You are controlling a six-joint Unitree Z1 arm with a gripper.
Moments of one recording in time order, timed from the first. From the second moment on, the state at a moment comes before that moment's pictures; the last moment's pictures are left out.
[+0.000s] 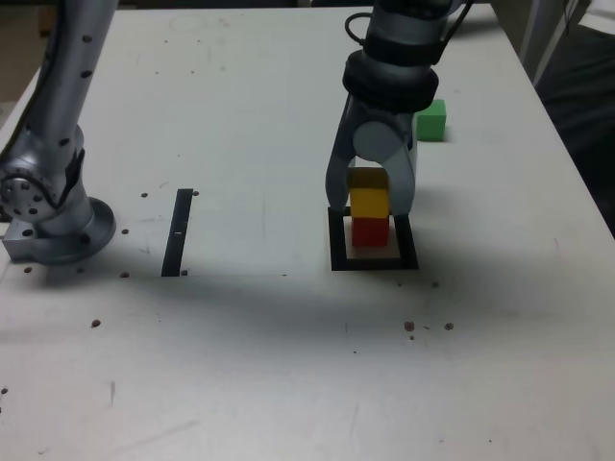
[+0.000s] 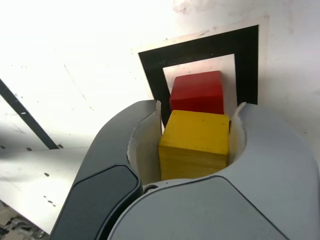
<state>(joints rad) 0.00 2.09 -1.68 1.34 -0.05 0.21</state>
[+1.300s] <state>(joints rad) 0.20 2.09 -1.81 1.36 0.09 0.35</state>
